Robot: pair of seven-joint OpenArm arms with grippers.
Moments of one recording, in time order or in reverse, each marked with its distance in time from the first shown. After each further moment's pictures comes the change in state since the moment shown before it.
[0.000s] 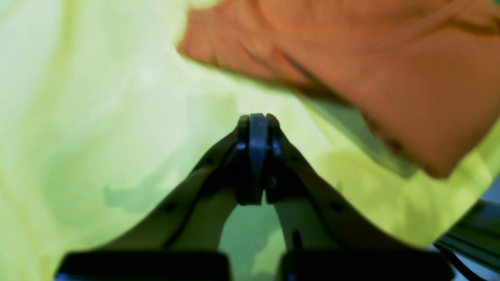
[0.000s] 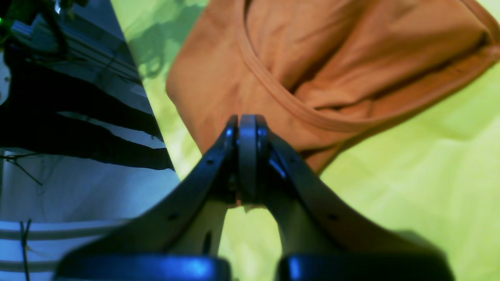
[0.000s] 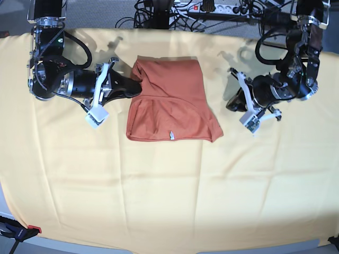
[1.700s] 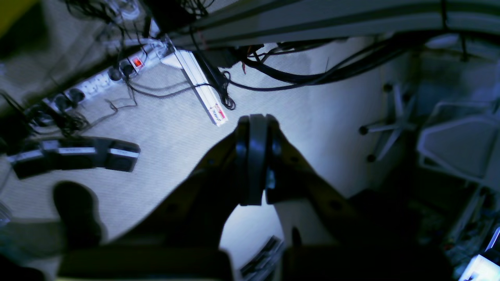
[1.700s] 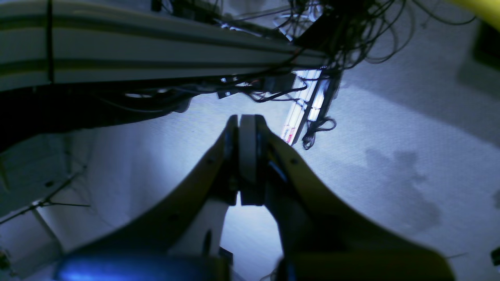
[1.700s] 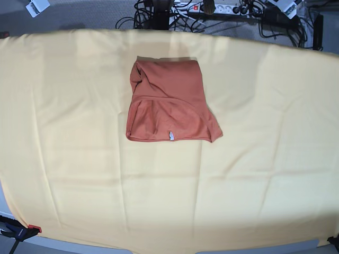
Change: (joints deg) left arm 64.2 8.6 -42.9 16.0 -36.0 -15.1 16.4; right arm -59.5 -2.9 39.9 23.3 10.3 0.4 -5.0
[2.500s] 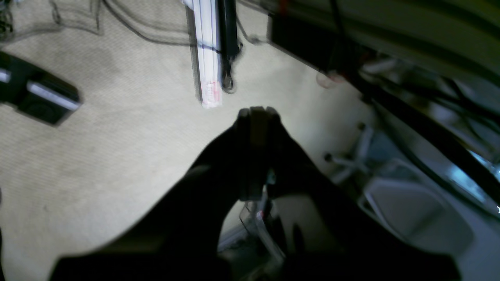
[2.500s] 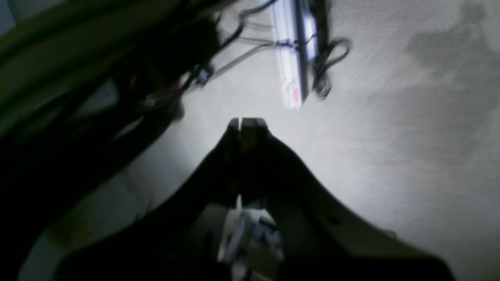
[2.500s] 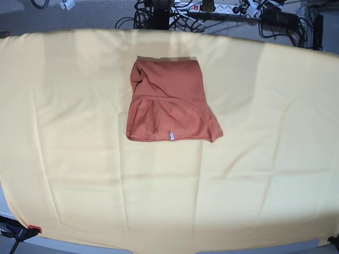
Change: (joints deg) left arm -37.4 1.9 36.7 -73.0 34.6 -0.3 -39.3; right arm 32.0 3.7 -31.3 -73.5 -41.4 -0.6 38.0
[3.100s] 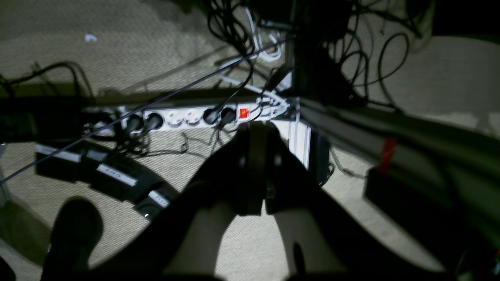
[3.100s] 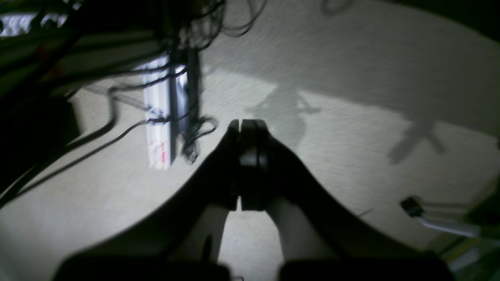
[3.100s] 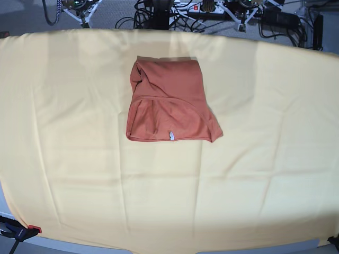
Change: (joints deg) left arm -15.1 9.9 8.9 -22.7 25.0 21.8 -42.2; right arm 12.2 -4.3 -16.2 -11.4 -36.5 -26.7 31.2
